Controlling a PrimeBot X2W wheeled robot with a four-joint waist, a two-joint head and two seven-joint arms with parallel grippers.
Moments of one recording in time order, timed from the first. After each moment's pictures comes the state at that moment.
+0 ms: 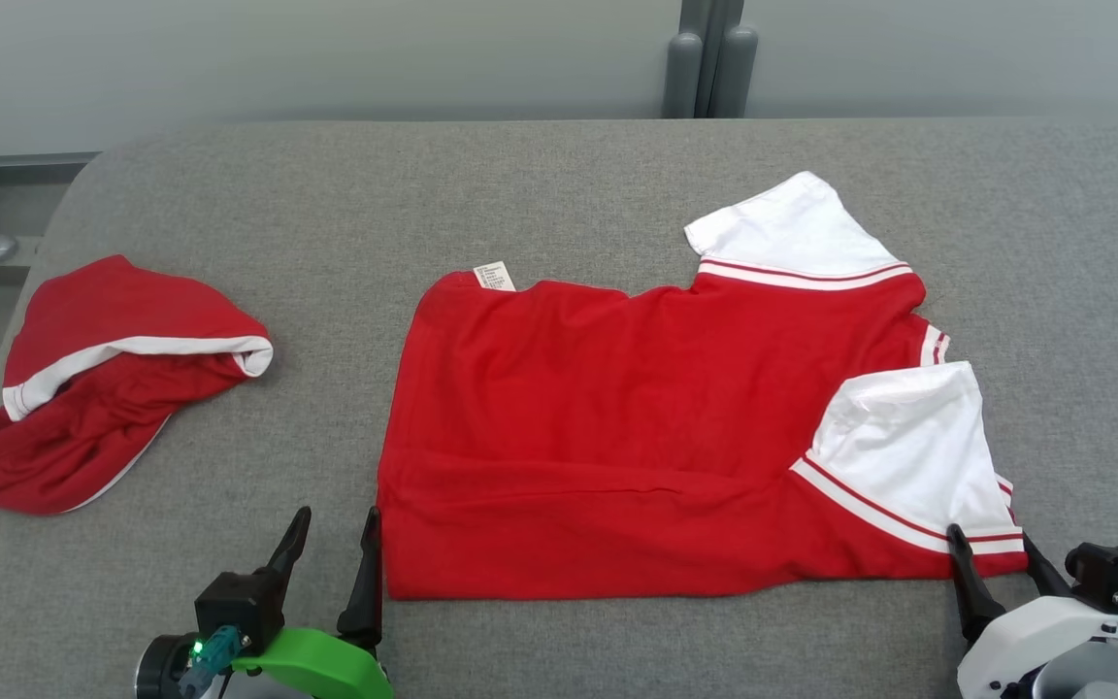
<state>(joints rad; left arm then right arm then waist) -0.07 0.05 -0.13 0.43 -0.22 -0.12 -0.26 -0.13 -0.24 0.06 0.66 0.40 0.13 -0.26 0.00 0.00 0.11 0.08</state>
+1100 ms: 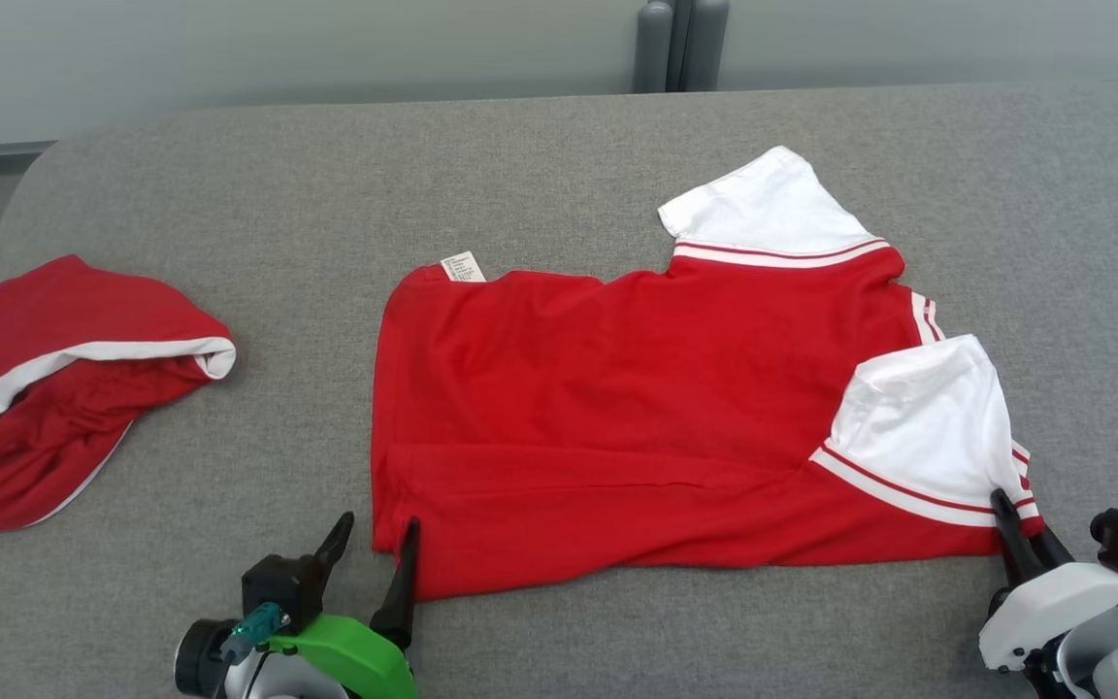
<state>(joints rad) -0.16 0.08 -0.27 0.58 -0.30 -0.13 -0.26 -0.16 -0.30 0.10 0.64 0.47 0.13 -0.26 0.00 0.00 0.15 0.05</state>
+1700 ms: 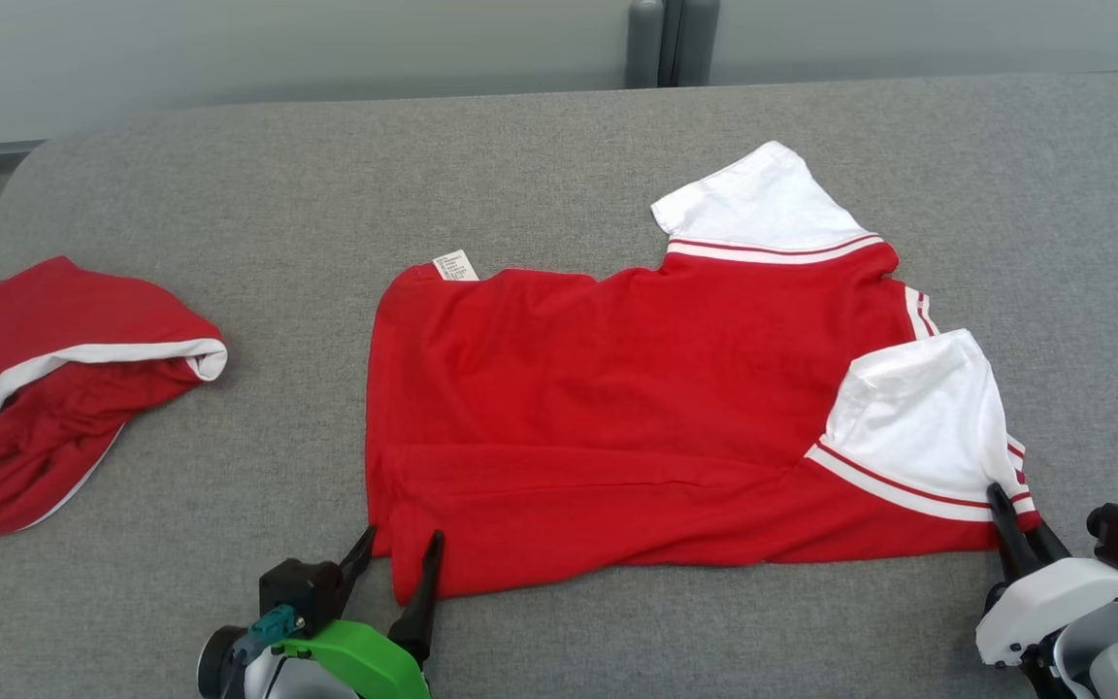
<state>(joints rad) -0.18 0.12 -0.40 0.62 -0.43 -0.13 -0.26 -0.17 -0.30 0.10 0.63 0.47 0.13 -0.26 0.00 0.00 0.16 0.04</state>
